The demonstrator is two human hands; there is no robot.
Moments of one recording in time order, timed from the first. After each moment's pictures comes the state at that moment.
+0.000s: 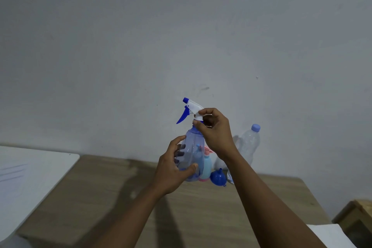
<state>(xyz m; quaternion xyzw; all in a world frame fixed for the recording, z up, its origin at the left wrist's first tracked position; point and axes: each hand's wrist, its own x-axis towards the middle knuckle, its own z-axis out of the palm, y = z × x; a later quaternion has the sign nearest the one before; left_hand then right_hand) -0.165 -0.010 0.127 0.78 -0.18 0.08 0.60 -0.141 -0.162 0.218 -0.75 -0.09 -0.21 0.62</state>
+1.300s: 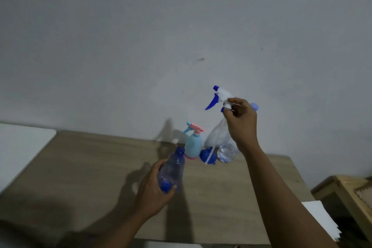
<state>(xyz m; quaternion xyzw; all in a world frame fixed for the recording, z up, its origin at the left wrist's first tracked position) -0.171 -0.010 -0.016 0.80 -0.11 0.04 0.58 -0.116 -0.251 0.168 -0.75 0.05 -0.28 0.59</state>
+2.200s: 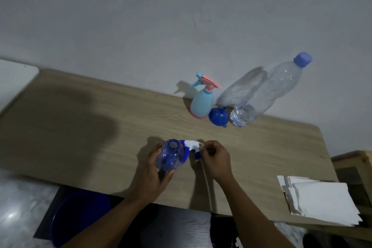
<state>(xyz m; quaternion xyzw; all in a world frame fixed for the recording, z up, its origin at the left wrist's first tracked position) -0.183 -0.030 -0.127 0.86 -0.05 -0.04 0.50 -0.144 -0.259 -0.107 -0.86 0.16 0.02 0.48</state>
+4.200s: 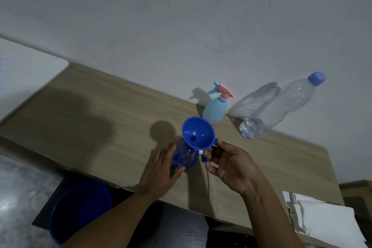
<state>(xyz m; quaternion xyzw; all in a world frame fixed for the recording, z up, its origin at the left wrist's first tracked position) -0.185 -0.032 -0.147 0.92 -0.10 0.08 0.36 -0.164 -0.227 0.029 -0.48 0.23 0.27 0.80</state>
